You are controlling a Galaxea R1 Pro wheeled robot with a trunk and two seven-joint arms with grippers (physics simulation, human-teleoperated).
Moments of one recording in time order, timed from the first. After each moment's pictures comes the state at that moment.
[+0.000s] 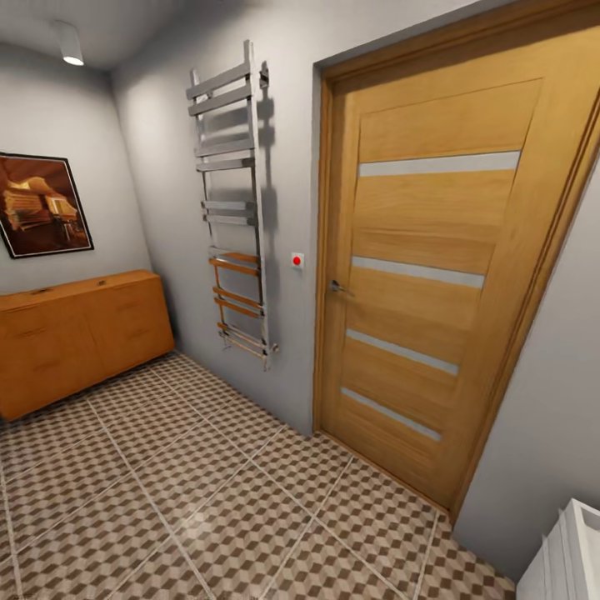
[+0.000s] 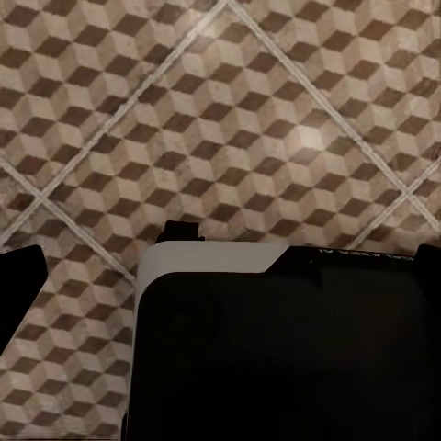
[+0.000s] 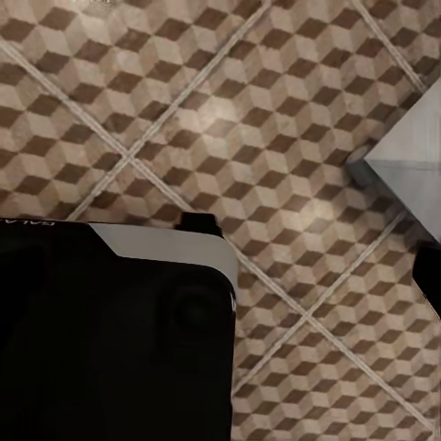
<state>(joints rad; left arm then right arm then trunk) -0.21 -0.01 -0.16 -0.01 0.27 -0.11 0.00 -0.26 0.08 0.07 0.03 0.05 -0.04 -0.20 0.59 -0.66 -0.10</state>
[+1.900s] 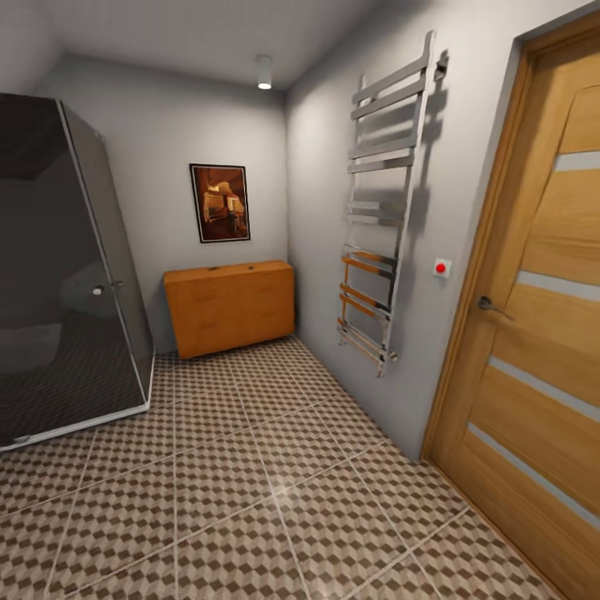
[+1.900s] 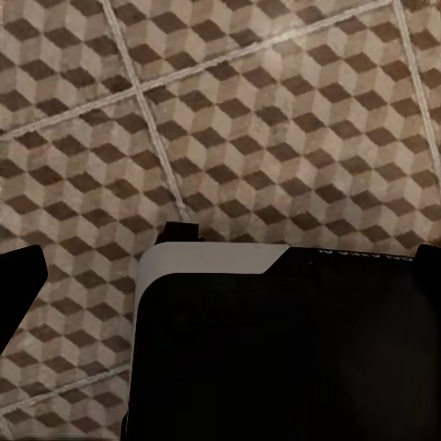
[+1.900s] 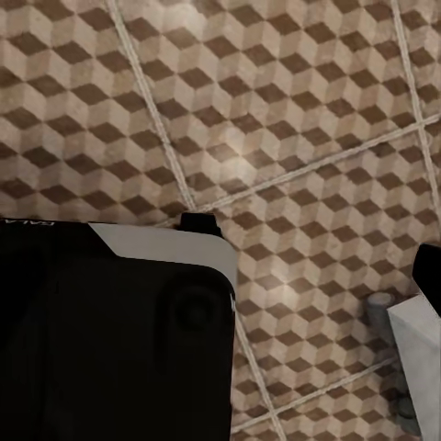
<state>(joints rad) -0.21 -0.02 -0.16 -0.01 0.27 -0.12 0.00 -0.26 0.08 0.07 0.03 0.05 -0.04 -0.20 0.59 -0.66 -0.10</state>
